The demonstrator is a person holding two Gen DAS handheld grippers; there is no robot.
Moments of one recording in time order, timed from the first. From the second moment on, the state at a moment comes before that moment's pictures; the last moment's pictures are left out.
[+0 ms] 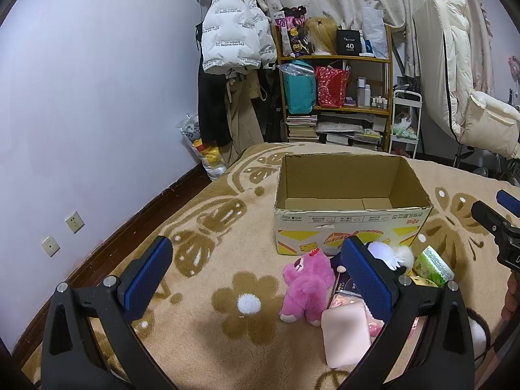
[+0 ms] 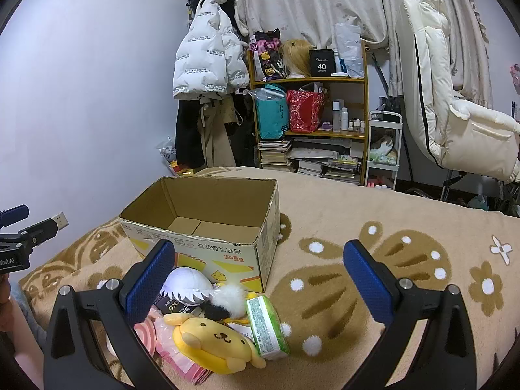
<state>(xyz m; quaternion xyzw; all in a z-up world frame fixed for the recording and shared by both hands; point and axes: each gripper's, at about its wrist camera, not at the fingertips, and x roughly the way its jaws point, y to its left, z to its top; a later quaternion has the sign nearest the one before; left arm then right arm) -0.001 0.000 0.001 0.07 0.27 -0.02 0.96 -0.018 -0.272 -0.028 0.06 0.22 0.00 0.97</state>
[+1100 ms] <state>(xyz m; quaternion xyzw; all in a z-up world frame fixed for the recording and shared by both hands) 0.002 0.003 0.000 0.07 0.28 -0.02 0.96 -0.018 -0.270 -0.027 0.05 0.22 0.00 0.97</state>
